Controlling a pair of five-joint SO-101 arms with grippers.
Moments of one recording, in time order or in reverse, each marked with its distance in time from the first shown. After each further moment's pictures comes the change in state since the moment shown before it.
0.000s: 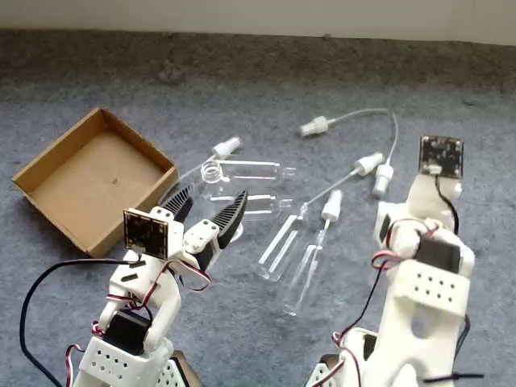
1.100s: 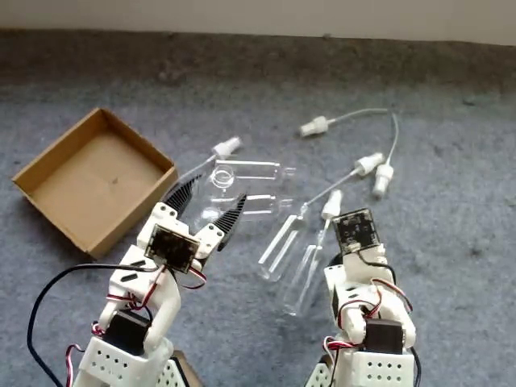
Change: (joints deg) left arm 0.0 0.0 0.0 -1.2 -17.8; right arm -13.7 -58.1 46.9 4.7 15.7
